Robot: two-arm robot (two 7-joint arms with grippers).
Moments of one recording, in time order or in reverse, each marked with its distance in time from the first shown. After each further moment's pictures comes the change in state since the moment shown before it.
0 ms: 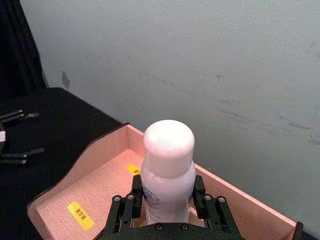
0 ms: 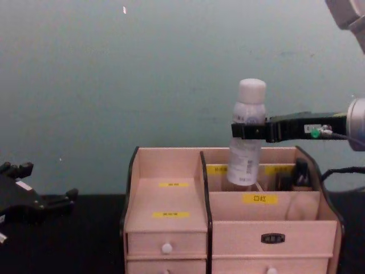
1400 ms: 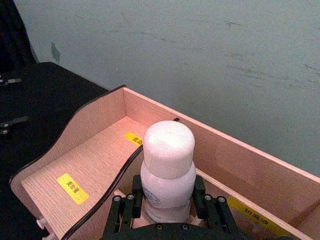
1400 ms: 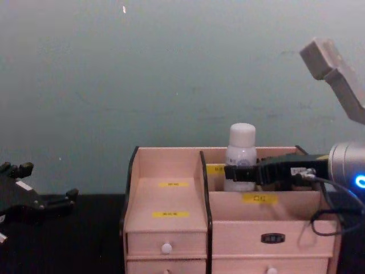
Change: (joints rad) left arm 0.000 0.000 0.000 0.000 0.000 0.000 0.000; right arm -0.009 -0.067 -0.015 0.122 -0.067 -0.009 -0.005
